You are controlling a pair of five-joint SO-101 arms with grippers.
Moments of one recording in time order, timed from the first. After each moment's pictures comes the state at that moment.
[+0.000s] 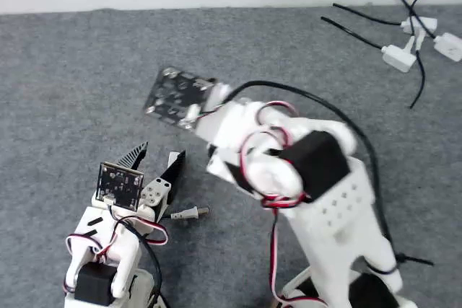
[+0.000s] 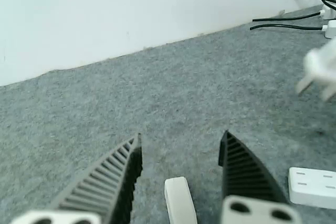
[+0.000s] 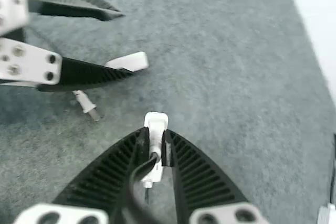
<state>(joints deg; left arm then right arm) 6.5 -103.3 82.7 53.7 0.8 -39.0 -22.3 -18.5 100.7 32.1</state>
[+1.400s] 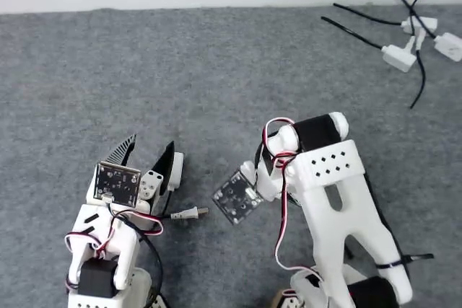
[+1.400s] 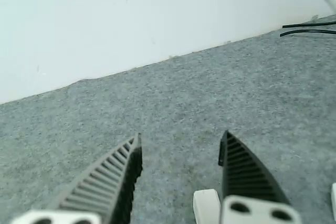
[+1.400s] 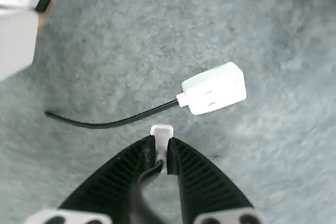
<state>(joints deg) 1.7 -103.3 87.3 45.6 -2.5 -20.7 -22.4 18.2 98.0 114.2</state>
